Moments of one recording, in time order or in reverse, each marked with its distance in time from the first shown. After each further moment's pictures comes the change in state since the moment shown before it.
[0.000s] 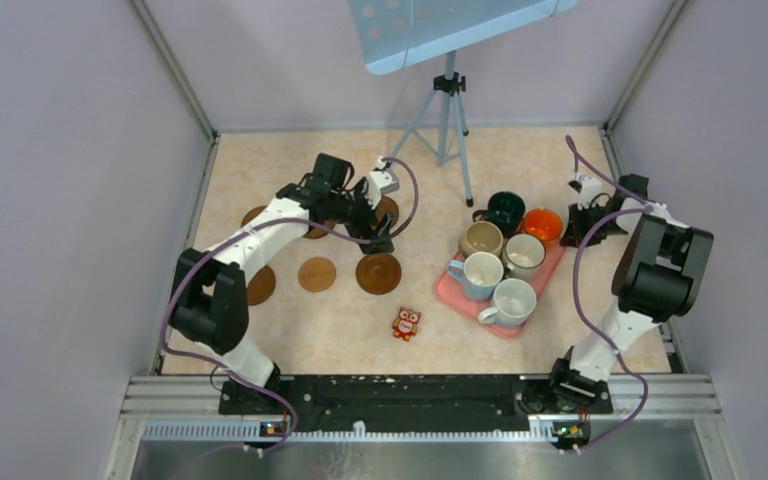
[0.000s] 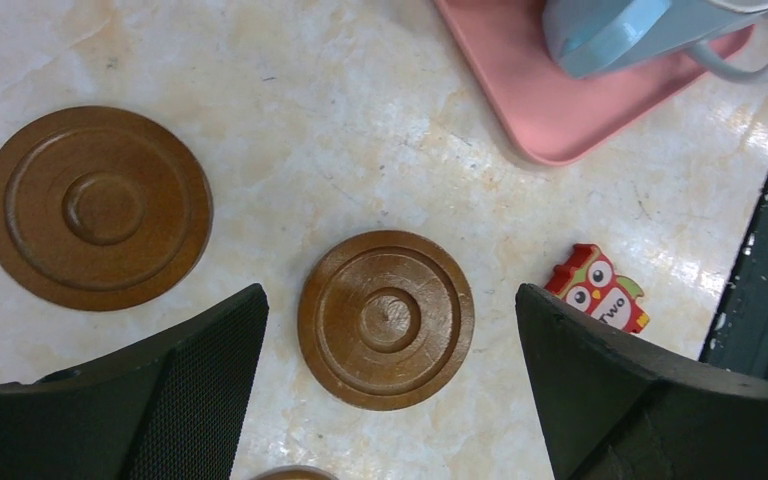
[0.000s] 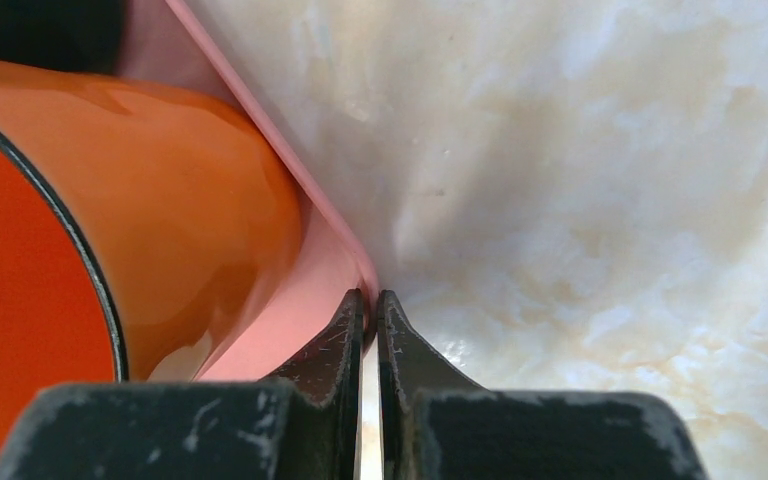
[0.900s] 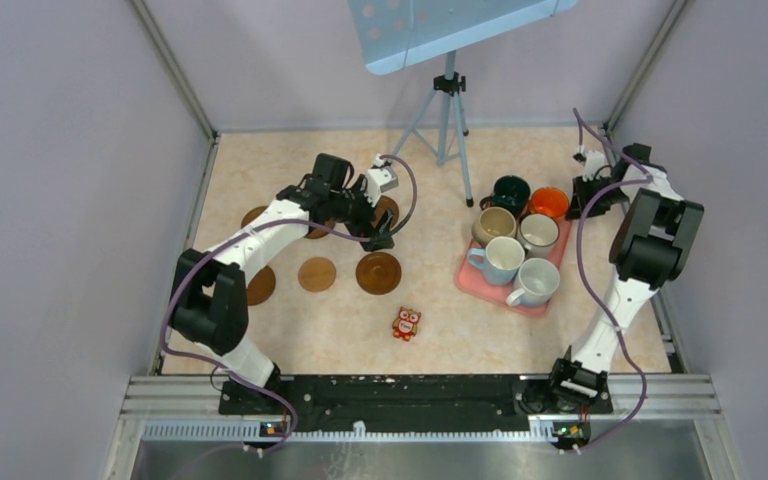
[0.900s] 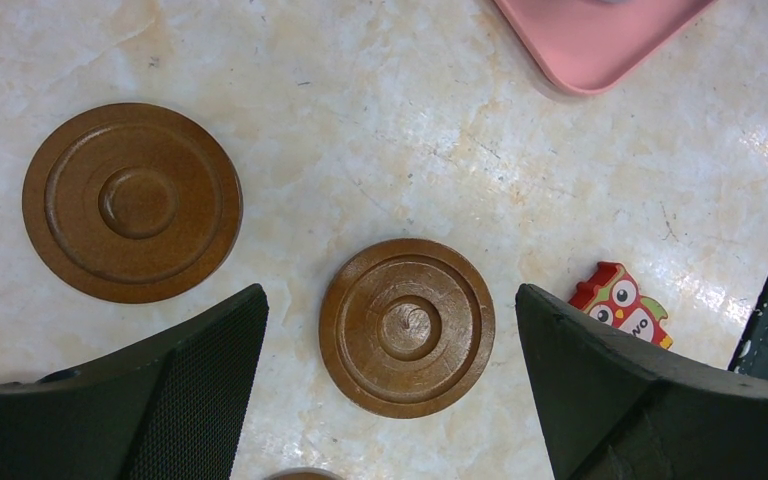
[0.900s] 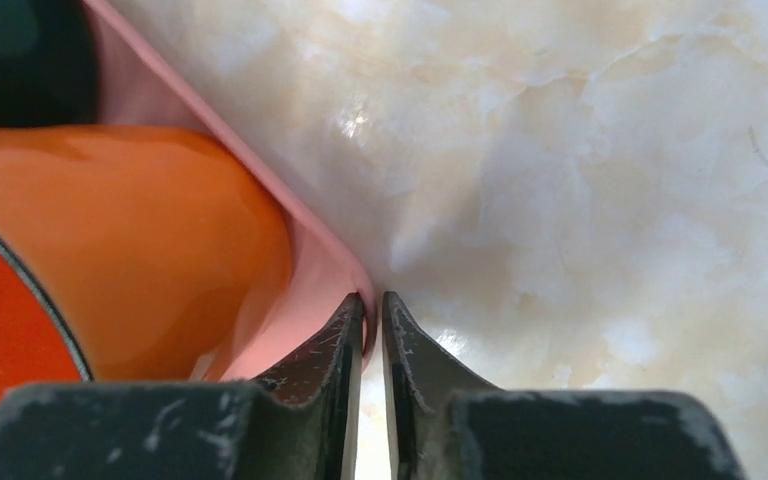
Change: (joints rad) left arm 0.000 0.000 -0.003 0.030 -0.028 -0.026; right arm 0.008 0.303 0.462 -0.198 -0.005 -0.013
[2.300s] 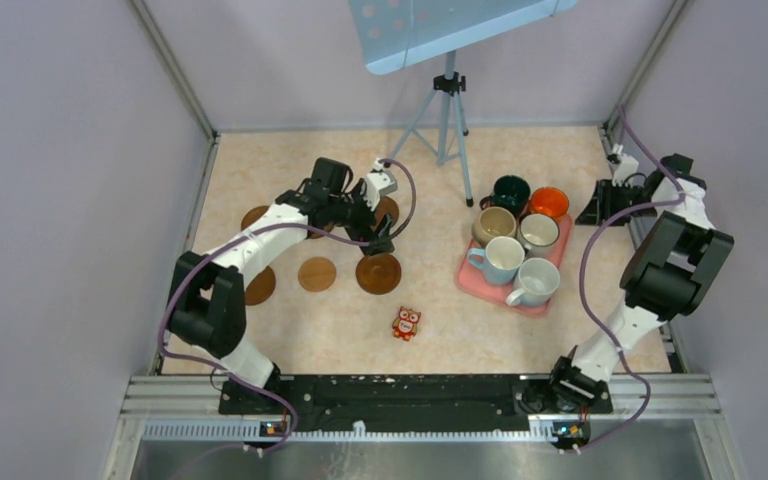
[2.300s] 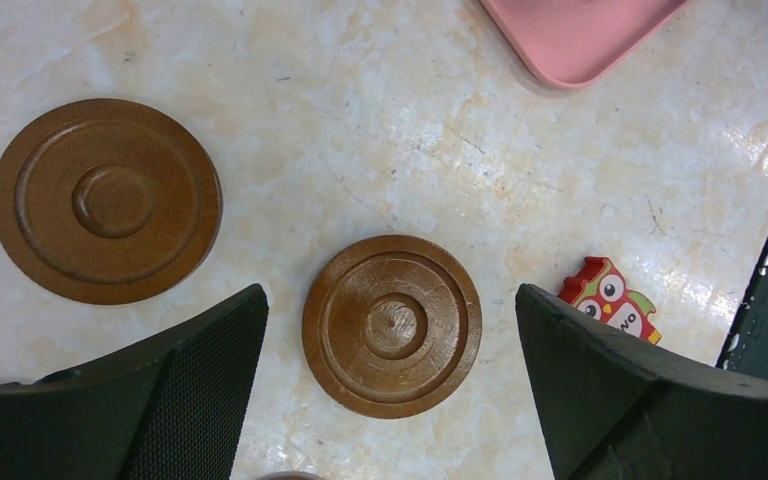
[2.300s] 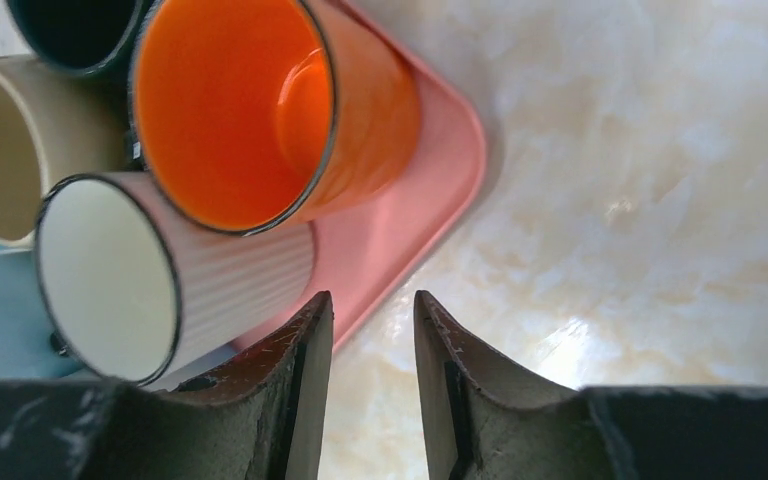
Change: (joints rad) left arm 0.000 -0.021 -0.045 0.026 0.027 -0.008; right arm -0.143 -0.306 -0.211 -0.114 -0.210 0.061
